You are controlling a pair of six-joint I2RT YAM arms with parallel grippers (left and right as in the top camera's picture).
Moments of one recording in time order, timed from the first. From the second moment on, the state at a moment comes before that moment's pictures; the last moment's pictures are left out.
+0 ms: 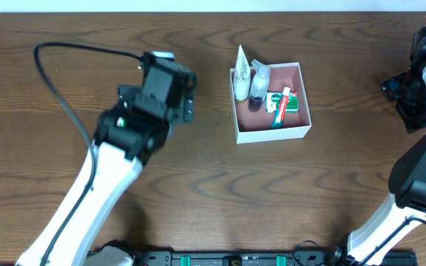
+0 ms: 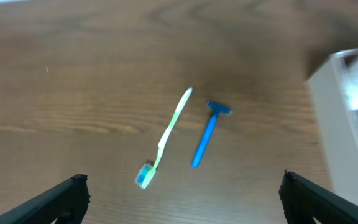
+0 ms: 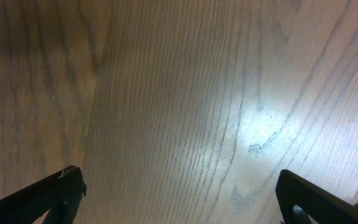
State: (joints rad) left arm -0.43 1.41 1.37 -0.92 -0.40 -0.28; right arm -0.33 2.02 1.81 -1.35 0.26 1.00
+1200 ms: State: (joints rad) left arm -0.25 1.96 1.36 -0.77 -0.07 -0.09; right arm -0.33 2.02 1.81 -1.35 0.26 1.00
